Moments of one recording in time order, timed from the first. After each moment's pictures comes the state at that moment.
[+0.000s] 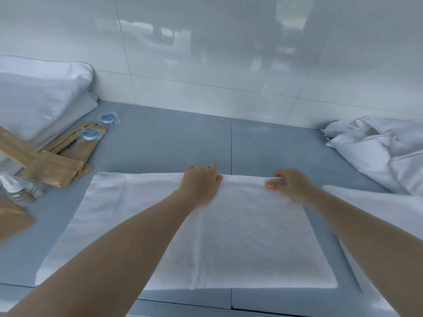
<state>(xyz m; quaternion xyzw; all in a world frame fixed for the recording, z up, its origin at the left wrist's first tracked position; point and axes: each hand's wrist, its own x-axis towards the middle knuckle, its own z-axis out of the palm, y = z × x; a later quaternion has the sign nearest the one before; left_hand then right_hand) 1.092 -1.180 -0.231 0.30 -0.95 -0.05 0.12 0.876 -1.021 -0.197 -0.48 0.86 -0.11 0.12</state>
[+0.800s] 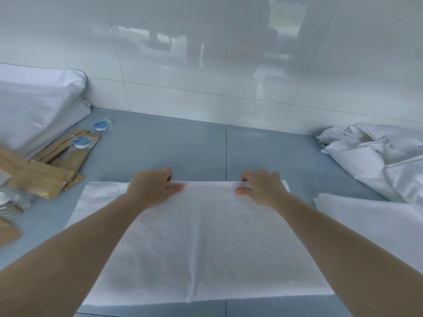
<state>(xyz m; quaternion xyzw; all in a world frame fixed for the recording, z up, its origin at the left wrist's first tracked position) 1.164 -1.247 -0.227 0.35 -0.93 -0.05 0.08 0.919 -1.068 -0.191 -0.53 0.84 0.03 0.07</state>
